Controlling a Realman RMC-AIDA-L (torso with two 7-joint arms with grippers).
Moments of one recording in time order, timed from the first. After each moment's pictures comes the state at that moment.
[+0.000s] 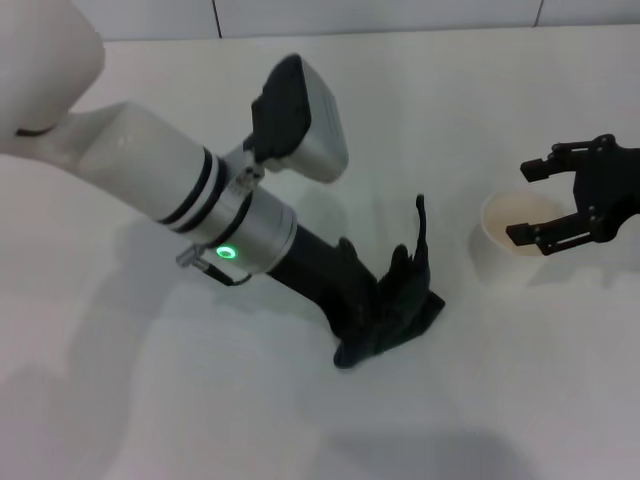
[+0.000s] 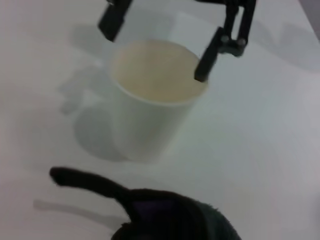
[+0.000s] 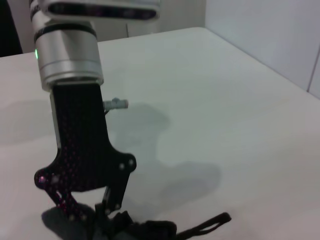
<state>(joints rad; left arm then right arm) -0.93 -2.09 1.55 0.50 1.93 1.25 -1.71 0.52 1.99 -0.91 -1.05 -2.13 -1.58 1.56</state>
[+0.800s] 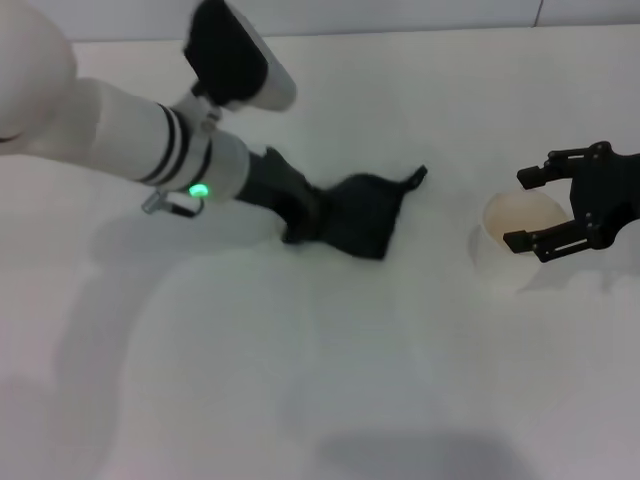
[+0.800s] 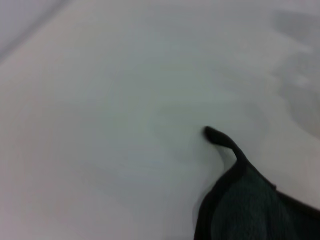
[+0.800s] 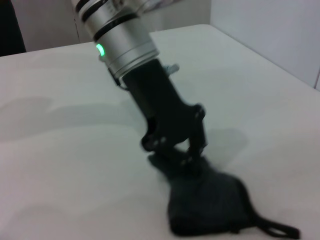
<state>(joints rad) -0.89 -2.08 1.50 0.52 2.07 0.87 -1.88 0.51 2.00 -0.92 -1.05 -2.13 -1.58 1.56</state>
